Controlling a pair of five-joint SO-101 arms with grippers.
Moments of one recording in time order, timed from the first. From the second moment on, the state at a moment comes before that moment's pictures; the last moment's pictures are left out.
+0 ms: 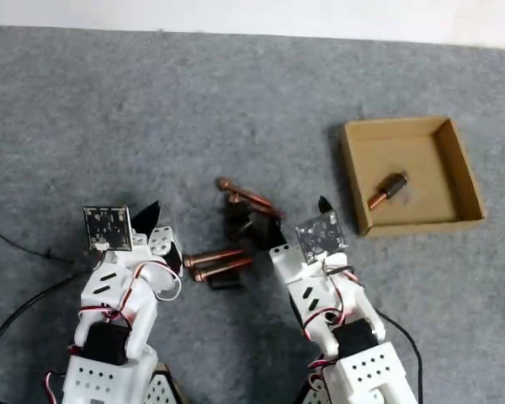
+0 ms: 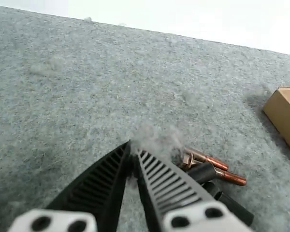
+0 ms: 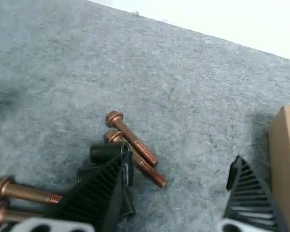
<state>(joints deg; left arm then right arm) 4.9 -103.6 95.8 36.5 18.4 -24.0 -84.7 95.8 16.2 7.9</state>
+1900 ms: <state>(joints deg) 4.9 -103.6 95.8 36.5 18.4 -35.3 -24.8 65.5 15.0 7.9</state>
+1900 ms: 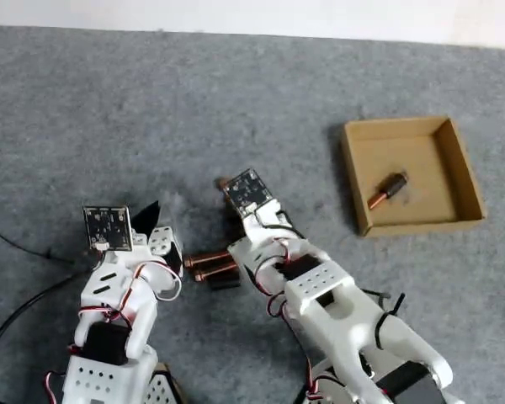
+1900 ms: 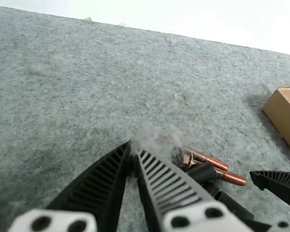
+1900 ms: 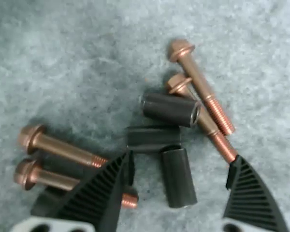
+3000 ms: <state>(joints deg) 4.9 -103.6 95.8 36.5 18.4 -35.3 -12.7 62.6 16.4 7.9</state>
